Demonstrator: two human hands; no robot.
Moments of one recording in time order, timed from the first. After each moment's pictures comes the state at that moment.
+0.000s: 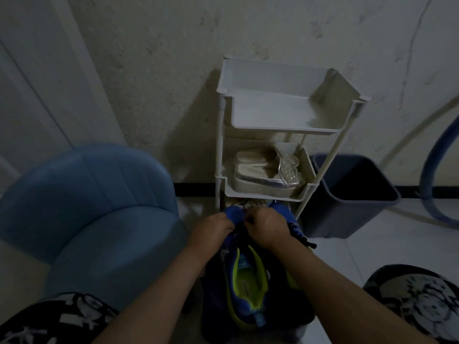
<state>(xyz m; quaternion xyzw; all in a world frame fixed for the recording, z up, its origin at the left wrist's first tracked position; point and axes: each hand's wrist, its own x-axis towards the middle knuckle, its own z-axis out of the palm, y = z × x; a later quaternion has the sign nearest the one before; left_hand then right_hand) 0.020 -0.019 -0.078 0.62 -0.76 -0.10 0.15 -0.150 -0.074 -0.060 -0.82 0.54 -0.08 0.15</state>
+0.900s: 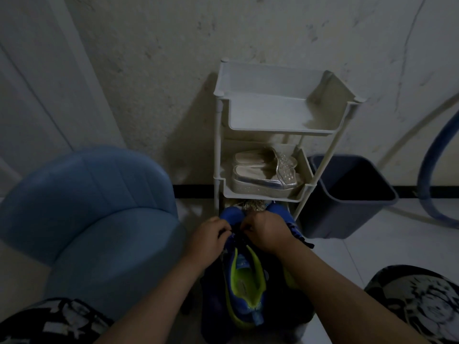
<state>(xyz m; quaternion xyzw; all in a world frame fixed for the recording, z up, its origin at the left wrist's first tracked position) 0.017 -0.001 -0.089 0.65 -0.67 -0.20 0.31 -0.162 -0.070 -0.053 -0.89 0.44 -0.04 0.12</state>
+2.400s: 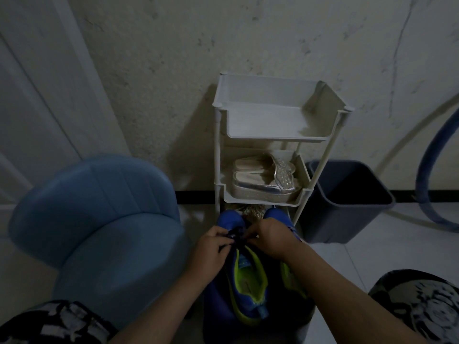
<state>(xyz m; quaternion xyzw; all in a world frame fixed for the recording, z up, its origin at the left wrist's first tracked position) 0.002 0.023 -0.092 0.66 -0.64 -0.21 0.34 -0.178 -0.062 -0.037 -0.89 0.41 -0.02 0.18</state>
